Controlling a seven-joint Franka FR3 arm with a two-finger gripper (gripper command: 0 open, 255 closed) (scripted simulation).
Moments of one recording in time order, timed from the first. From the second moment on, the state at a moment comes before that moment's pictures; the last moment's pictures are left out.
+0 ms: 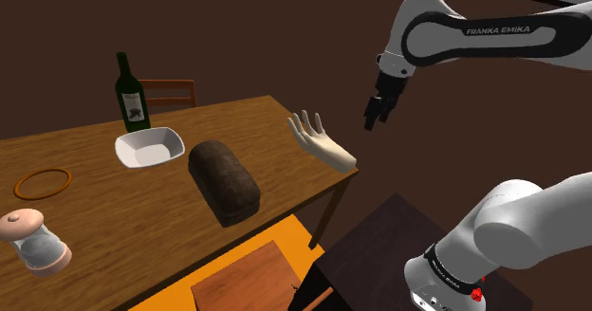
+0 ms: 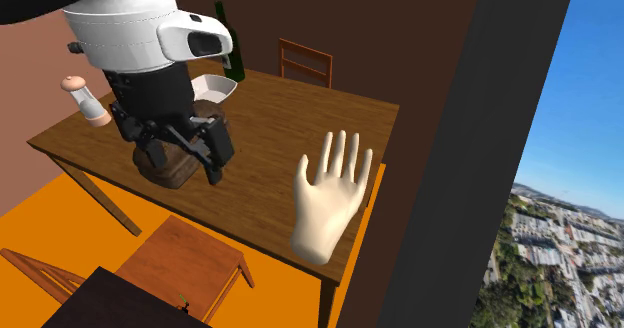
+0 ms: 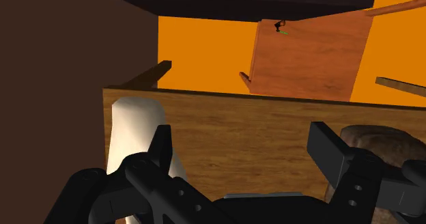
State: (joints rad) arm 0.00 -0.47 -0.07 -2.40 -0.04 1.83 -0.11
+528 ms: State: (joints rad) arm 0.01 -0.17 -0.11 -2.29 -0.02 2.04 -0.21
